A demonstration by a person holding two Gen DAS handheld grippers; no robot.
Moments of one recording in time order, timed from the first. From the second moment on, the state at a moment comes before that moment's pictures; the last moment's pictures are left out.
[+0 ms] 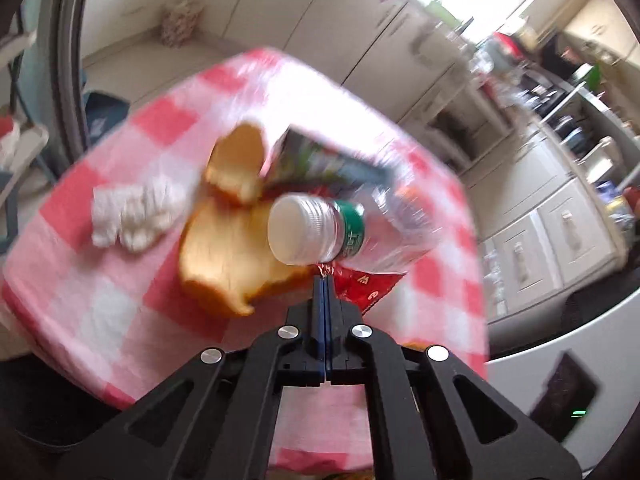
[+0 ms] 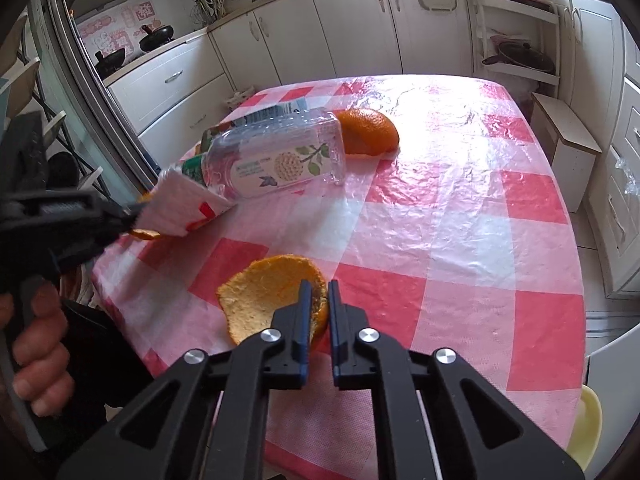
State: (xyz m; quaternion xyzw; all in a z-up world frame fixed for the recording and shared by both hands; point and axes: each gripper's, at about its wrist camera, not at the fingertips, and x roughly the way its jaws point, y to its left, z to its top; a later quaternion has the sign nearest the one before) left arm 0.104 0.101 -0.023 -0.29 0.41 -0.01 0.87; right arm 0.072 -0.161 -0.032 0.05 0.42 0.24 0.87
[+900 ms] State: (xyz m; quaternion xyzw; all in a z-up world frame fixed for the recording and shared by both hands) left arm 0.048 0.005 0.000 -0.13 0.38 -0.19 0.89; right arm 0.045 -0.215 -0.001 0.05 0.39 0.18 0.90
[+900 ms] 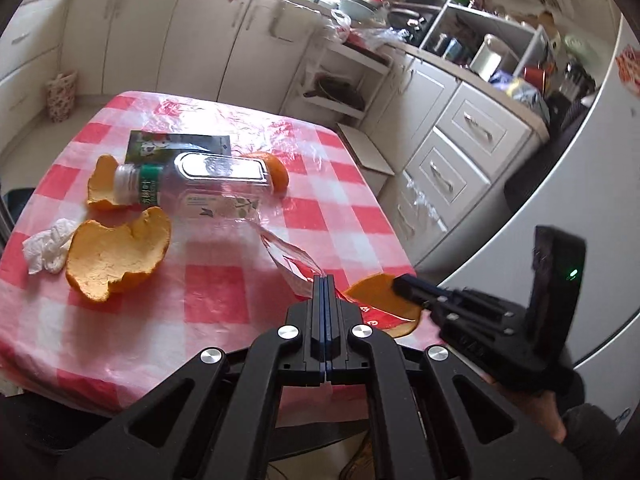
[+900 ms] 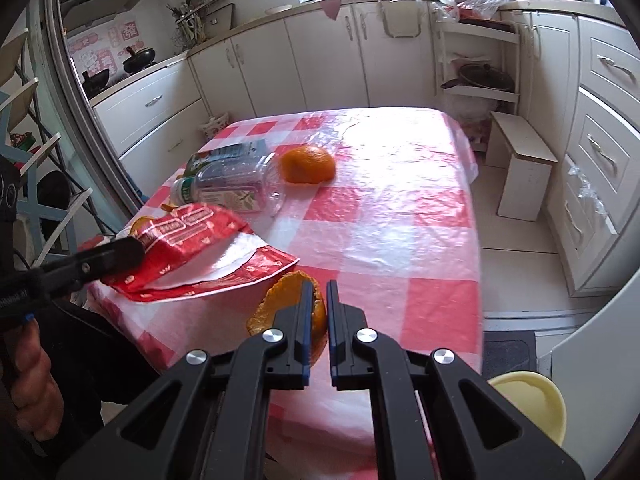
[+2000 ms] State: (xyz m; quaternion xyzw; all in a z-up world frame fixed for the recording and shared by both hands) left arm -0.005 -0.151 0.033 -0.05 0.36 -0.32 0.88; right arm 0.001 -0.382 -0.040 0.06 0.46 -0.08 0.88
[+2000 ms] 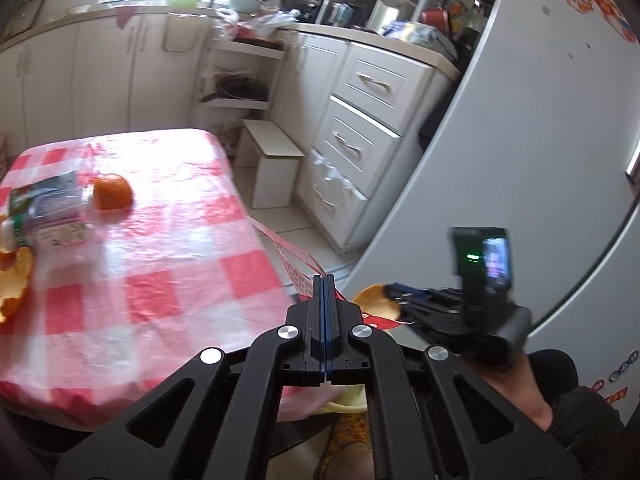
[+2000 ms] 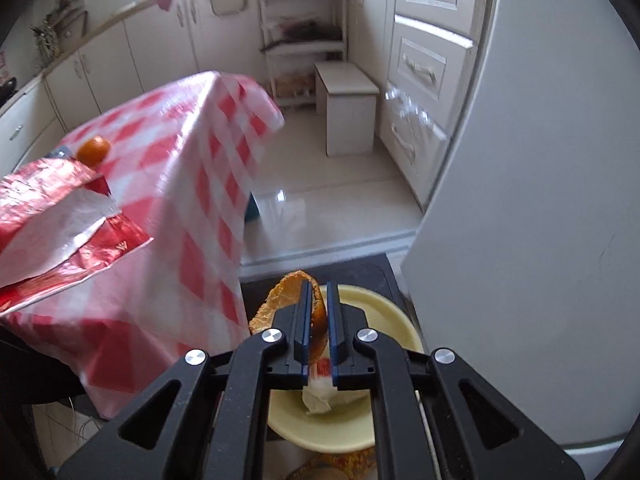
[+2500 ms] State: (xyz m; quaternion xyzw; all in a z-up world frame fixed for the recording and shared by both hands) left arm -0.021 -0.259 -0.019 0.02 0.43 -0.37 0.83; right arm -0.035 -0.421 0.026 0.20 0.29 -0.05 0.93
